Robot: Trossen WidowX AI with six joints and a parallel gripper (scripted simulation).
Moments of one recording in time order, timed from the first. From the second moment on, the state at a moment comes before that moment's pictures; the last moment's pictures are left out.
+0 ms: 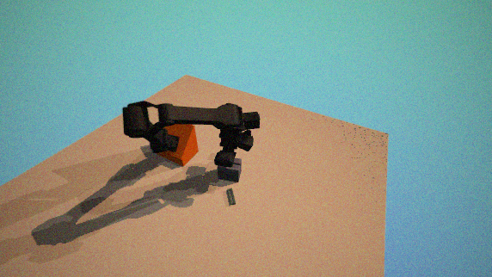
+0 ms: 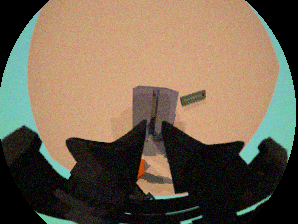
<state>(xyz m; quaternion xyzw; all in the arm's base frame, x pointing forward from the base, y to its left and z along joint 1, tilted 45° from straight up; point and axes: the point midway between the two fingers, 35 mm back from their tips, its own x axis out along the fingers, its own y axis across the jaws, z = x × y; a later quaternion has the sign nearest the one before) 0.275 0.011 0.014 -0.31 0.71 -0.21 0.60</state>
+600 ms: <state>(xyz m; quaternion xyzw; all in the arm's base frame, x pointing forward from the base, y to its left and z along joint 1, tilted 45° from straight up) 0.274 0.021 0.024 -0.32 0.71 -0.21 0.60</state>
